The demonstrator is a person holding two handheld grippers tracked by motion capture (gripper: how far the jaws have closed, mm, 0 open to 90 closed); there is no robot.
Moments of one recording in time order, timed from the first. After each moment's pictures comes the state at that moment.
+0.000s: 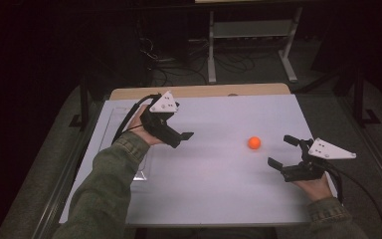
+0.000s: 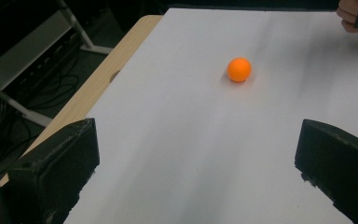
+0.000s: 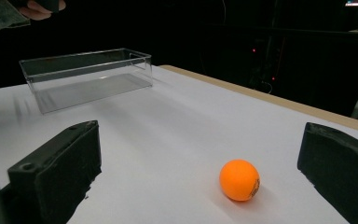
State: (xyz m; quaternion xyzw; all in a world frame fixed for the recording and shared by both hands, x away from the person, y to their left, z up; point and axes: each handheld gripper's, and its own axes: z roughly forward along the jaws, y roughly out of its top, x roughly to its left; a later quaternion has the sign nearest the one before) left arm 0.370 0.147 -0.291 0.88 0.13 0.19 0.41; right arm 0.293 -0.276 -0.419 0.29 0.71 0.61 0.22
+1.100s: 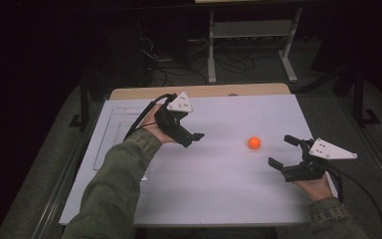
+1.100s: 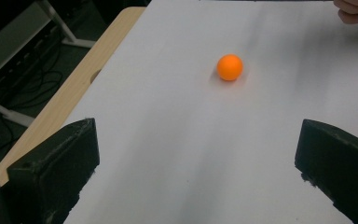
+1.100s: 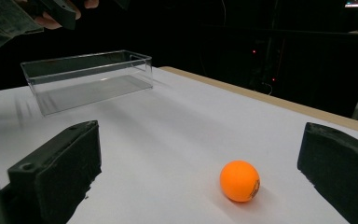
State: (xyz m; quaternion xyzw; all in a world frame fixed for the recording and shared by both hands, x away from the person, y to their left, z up) left arm 0.383 0.118 -0.300 0.90 0.11 0.17 0.39; right arm 0.293 -0.277 -0.418 0.29 0.70 0.61 0.21
